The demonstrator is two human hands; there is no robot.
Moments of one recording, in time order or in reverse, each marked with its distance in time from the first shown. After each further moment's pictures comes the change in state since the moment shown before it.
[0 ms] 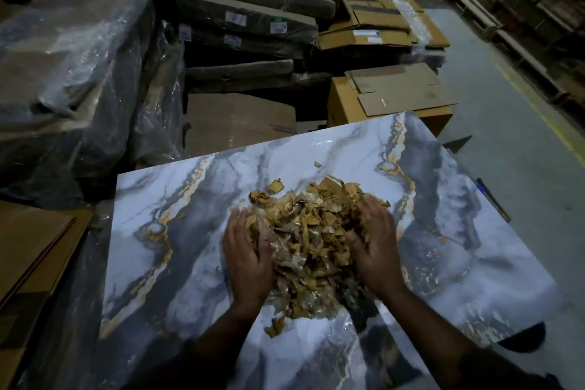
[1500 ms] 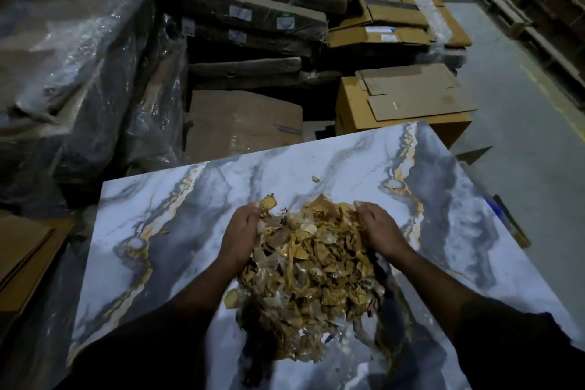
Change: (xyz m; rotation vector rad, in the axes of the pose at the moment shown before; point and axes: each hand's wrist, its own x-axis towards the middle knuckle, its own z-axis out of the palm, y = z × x) left_hand 0.102 0.001 0.045 -0.171 -0.399 -0.300; right_hand 0.123 0.091 0.013 0.085 -0.352 0.298
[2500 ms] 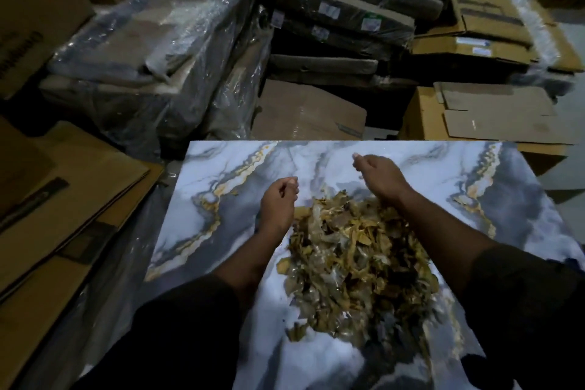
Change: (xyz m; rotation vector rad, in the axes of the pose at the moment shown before) left_hand -0.015 -0.002 -0.039 -0.274 0.265 -0.084; right_hand 0.044 -0.157 0.056 -0.262 -0.183 -0.206
